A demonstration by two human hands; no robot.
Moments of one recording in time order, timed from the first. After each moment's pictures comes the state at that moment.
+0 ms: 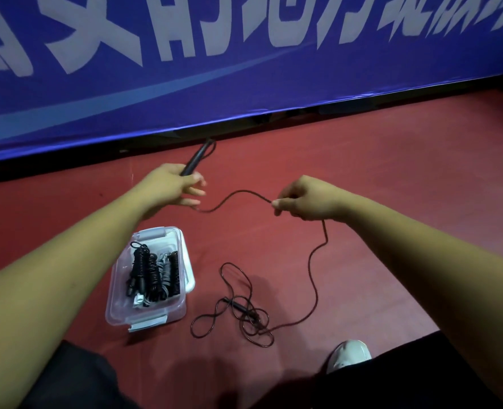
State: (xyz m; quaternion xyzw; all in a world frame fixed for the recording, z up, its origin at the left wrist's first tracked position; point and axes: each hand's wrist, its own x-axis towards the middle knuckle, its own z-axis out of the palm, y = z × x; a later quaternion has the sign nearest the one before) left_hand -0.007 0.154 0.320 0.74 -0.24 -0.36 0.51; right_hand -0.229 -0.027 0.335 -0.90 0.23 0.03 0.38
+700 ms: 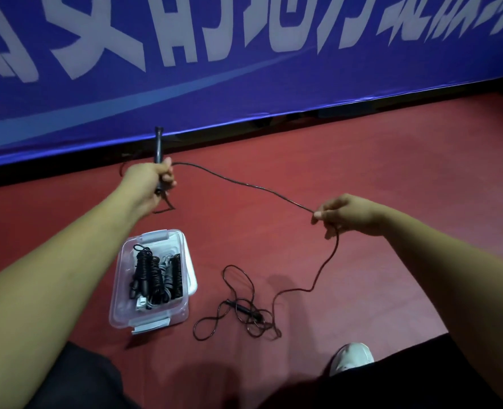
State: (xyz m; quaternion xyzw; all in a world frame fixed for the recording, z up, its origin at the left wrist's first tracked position) left_hand 0.019 0.163 0.324 0.67 -0.08 -0.32 0.66; right_hand -0.279 -0.083 0.293 -0.79 0.34 0.07 0.51
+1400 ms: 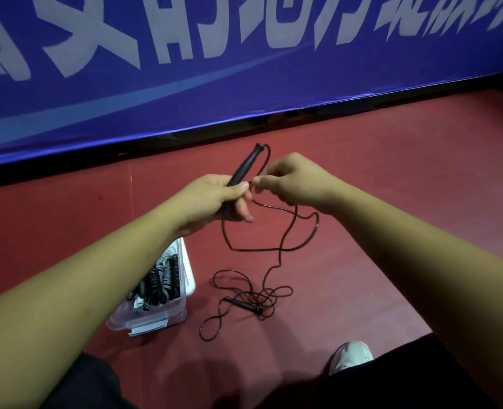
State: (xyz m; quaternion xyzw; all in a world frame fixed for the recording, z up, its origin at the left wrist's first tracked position) left_hand -0.076 0.136 0.337 0.64 -0.34 -0.45 0.52; right_hand -0.207 -0.006 0.361 -0.87 0.20 -0.08 0.45
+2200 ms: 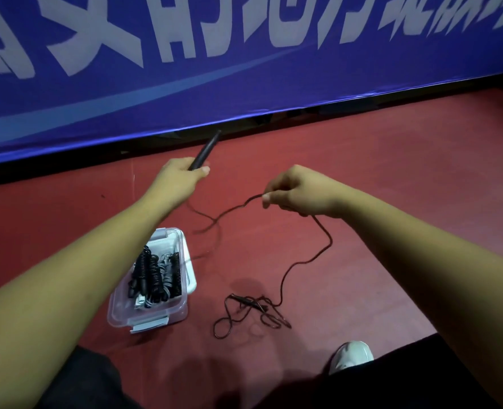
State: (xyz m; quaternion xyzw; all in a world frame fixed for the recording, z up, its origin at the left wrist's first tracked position) left_hand -0.026 0.142 0.331 0.81 -0.30 -0.19 0.45; right_hand -0.219 -0.011 0.358 -0.89 0.19 0.01 0.41
